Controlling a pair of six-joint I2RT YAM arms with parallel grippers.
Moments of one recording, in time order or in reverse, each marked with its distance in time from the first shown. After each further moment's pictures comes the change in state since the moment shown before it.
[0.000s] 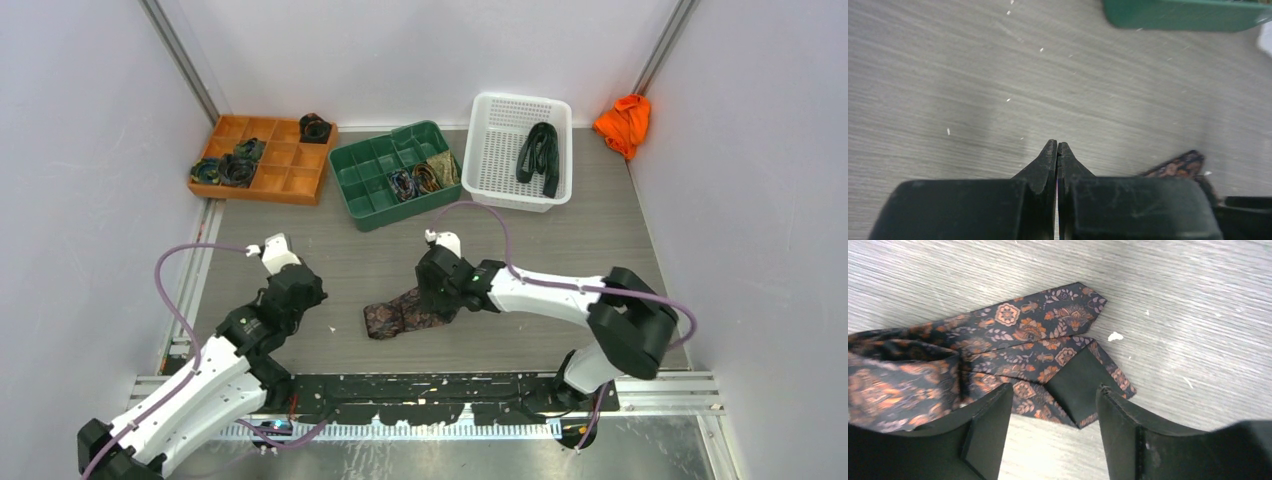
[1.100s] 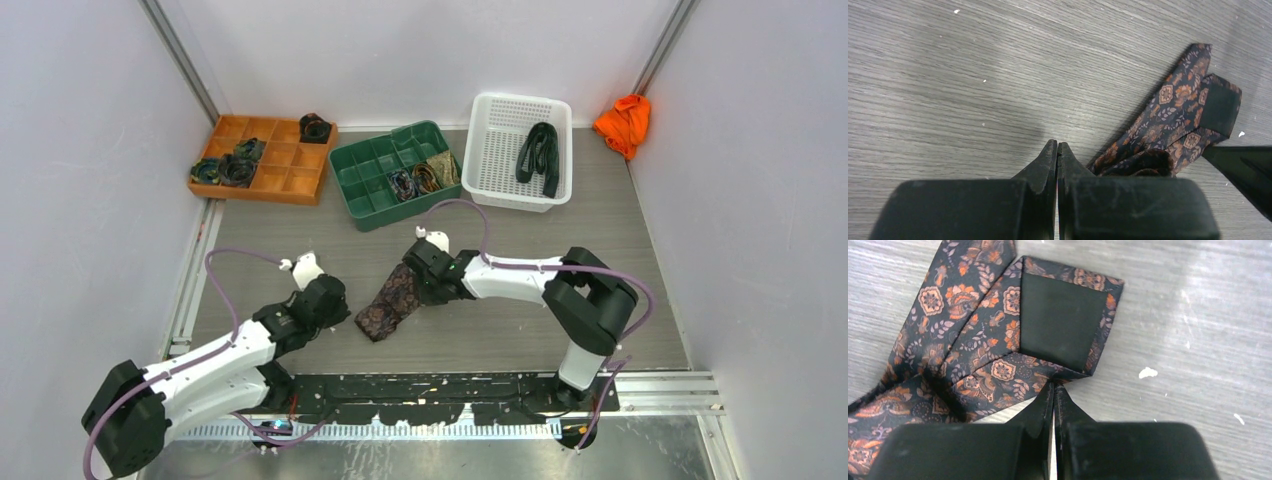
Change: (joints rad) left arm -0.118 0.265 -0.135 0.147 0.105 -0.220; right arm -0.021 0.158 0.106 -0.019 -0.035 0.108
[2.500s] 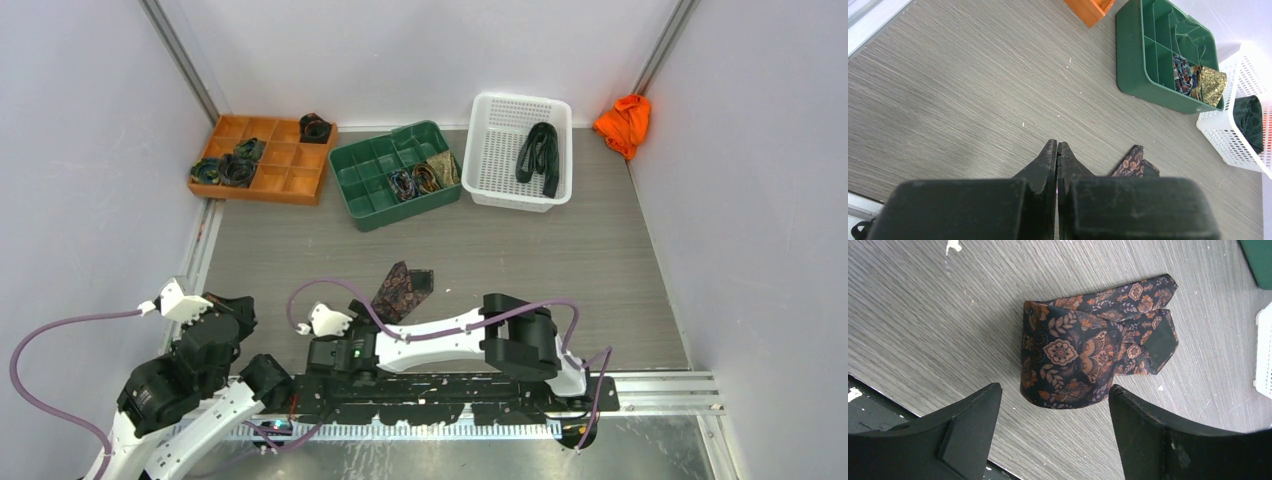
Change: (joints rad) left arm -0.001 -0.740 0.421 -0.889 -0.428 -0.072; right arm 0.576 0.348 0.569 -0.373 0.557 -0.422
